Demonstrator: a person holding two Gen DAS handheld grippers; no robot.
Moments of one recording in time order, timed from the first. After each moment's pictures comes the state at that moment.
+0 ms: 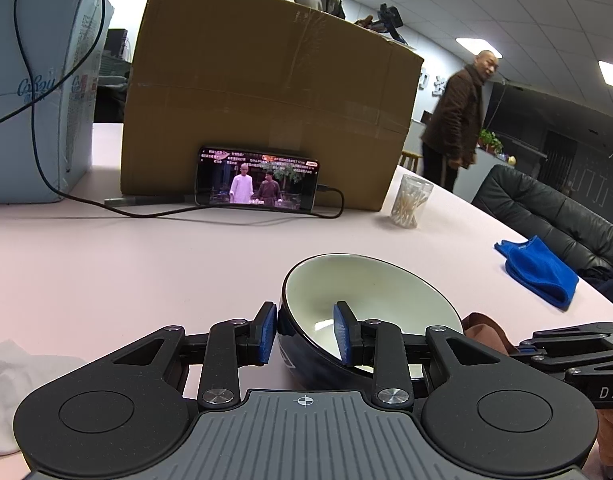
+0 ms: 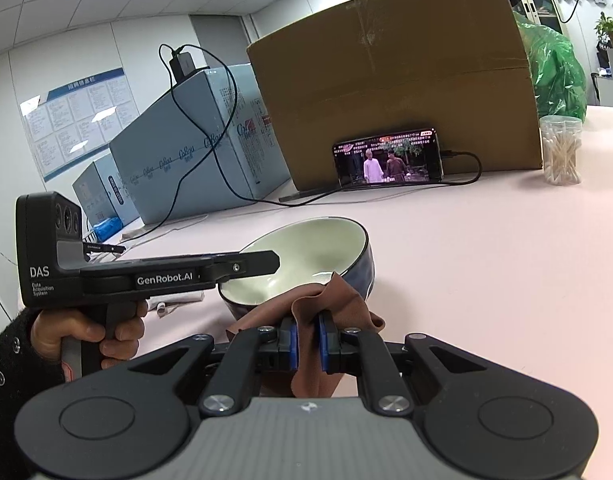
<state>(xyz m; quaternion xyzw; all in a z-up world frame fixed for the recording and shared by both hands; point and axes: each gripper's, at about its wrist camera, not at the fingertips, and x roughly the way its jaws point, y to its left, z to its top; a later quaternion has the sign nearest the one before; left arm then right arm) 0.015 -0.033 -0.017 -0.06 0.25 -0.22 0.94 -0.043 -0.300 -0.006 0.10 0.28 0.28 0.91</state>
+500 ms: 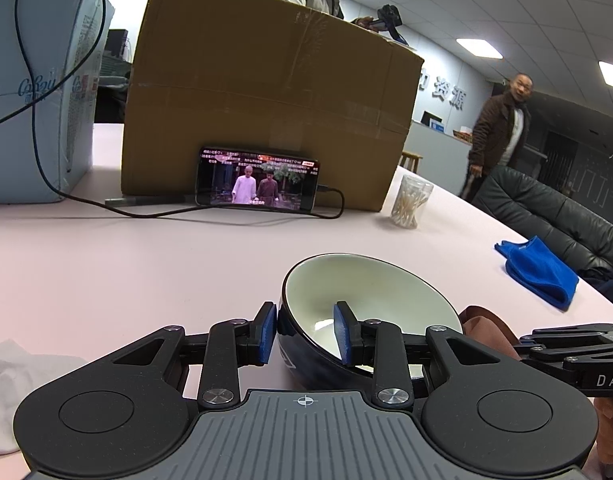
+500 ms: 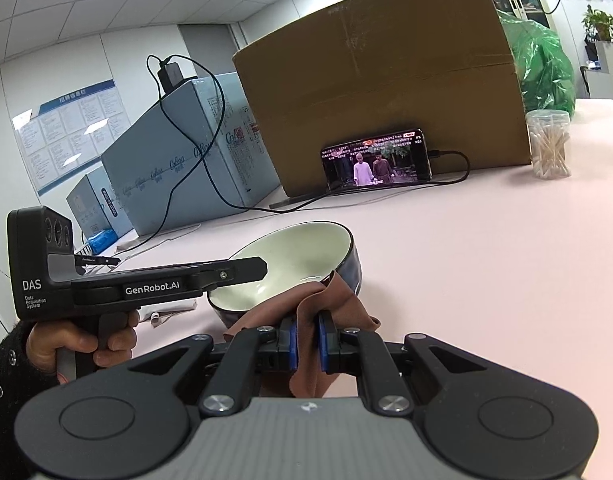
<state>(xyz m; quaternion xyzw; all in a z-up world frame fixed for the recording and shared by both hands) 0.014 -0.032 -0.018 -0.06 0.25 -0.22 0.94 -0.042 -0.309 -0.008 0.12 0.27 0.27 0.92</state>
